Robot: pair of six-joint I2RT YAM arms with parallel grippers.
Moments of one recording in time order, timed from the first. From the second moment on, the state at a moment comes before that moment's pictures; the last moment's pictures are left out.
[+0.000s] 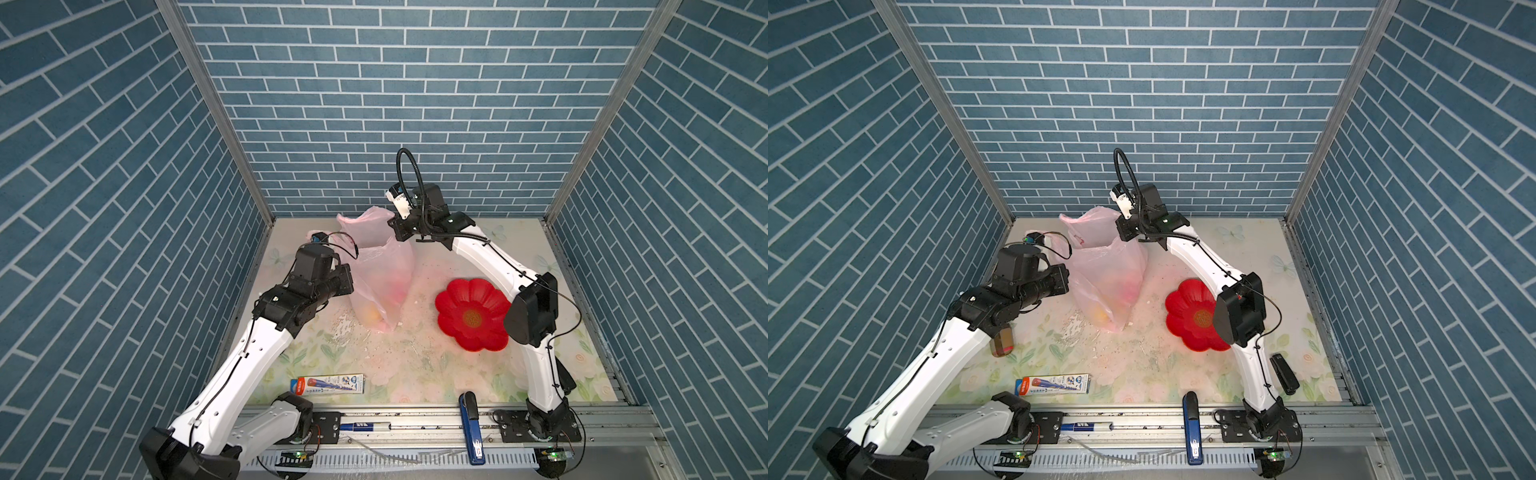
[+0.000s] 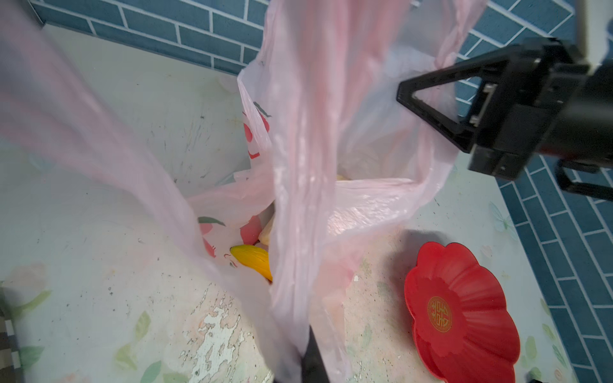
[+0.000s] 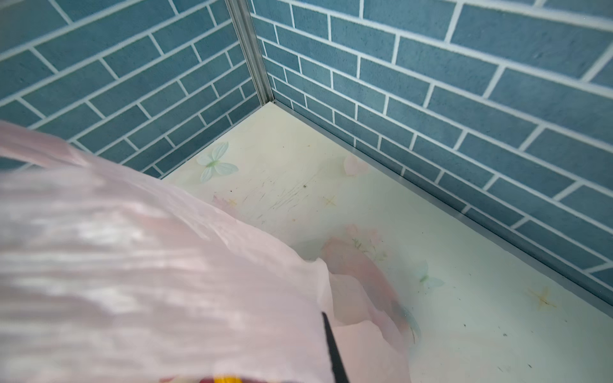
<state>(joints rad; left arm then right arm) -0.40 1.07 1.13 -0.71 -0.08 -0.48 0.69 2.10 2.10 -0.53 -0.23 -0.02</state>
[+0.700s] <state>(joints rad) -0.22 1.44 1.50 -0.72 -0.03 -0.33 0.75 1.87 1.67 -0.39 -0.16 0.15</state>
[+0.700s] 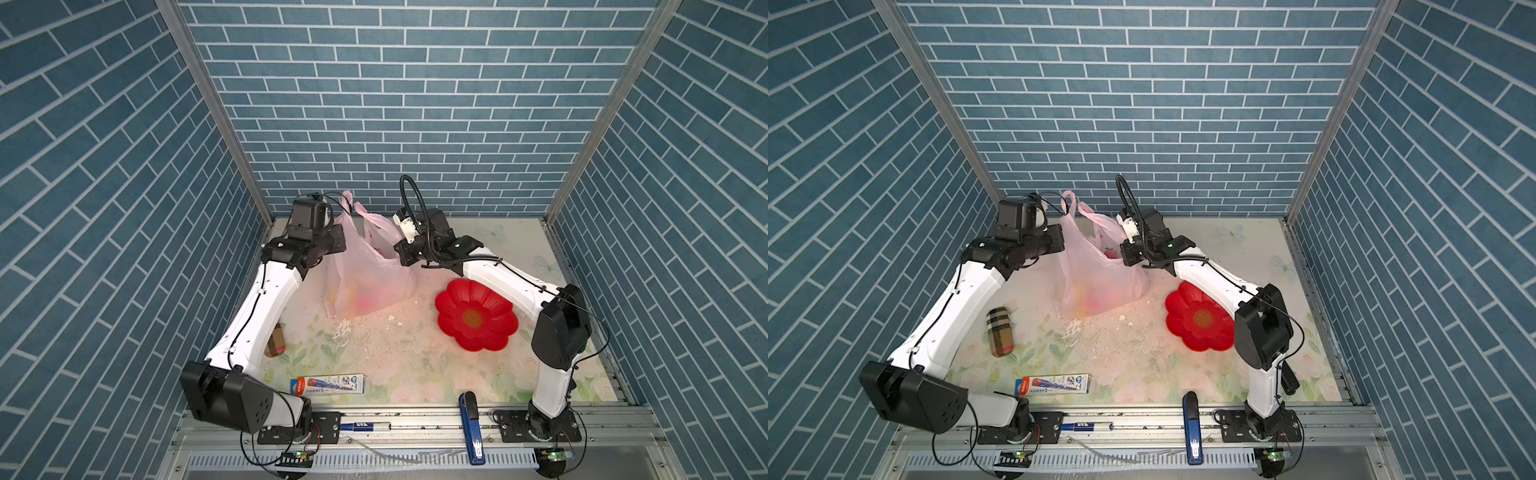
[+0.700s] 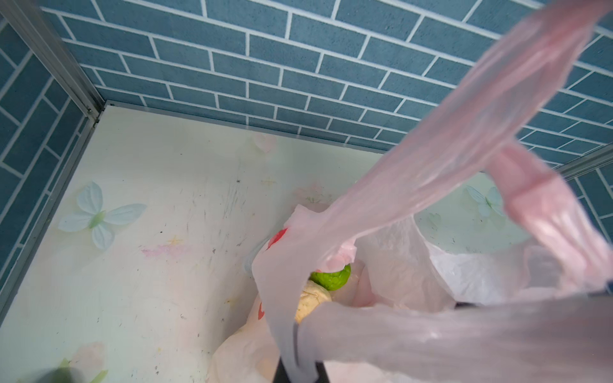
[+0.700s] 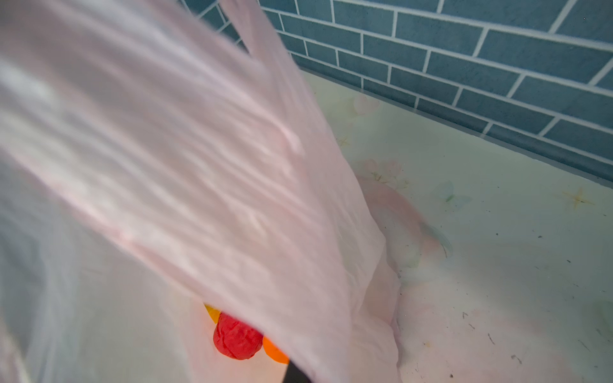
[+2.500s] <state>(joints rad) -0.26 0.90 0.80 -0.68 0.14 -0.55 0.82 1.65 1.19 -0.19 -0.03 0.43</state>
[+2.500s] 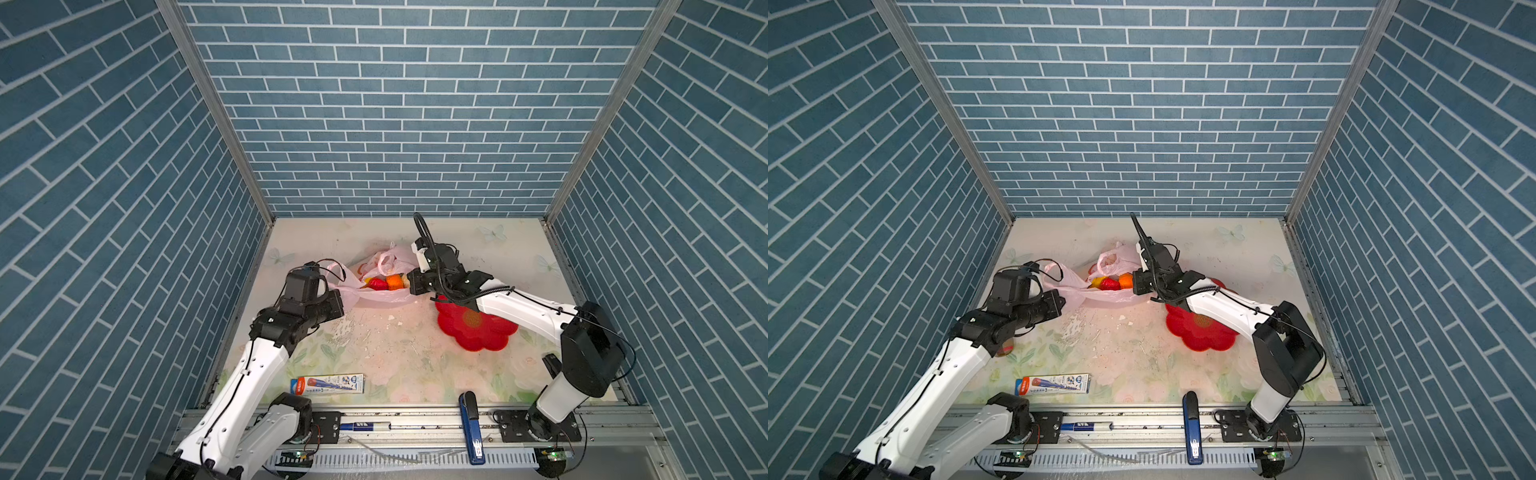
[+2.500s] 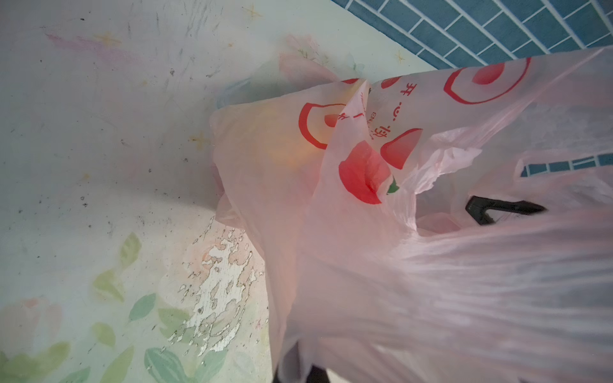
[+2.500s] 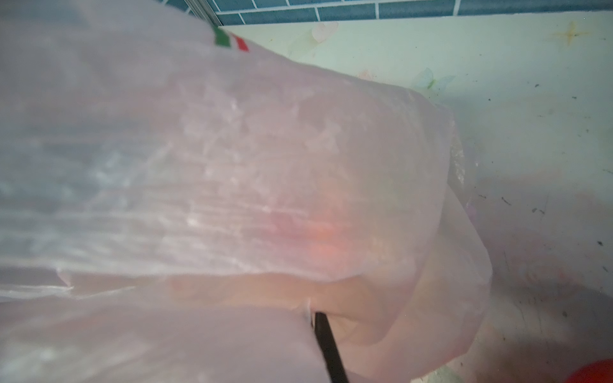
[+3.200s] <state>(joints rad) -0.28 0.66 0.96 -0.91 0.17 -0.59 0.83 1.64 1.10 -0.12 -0.02 0.45</state>
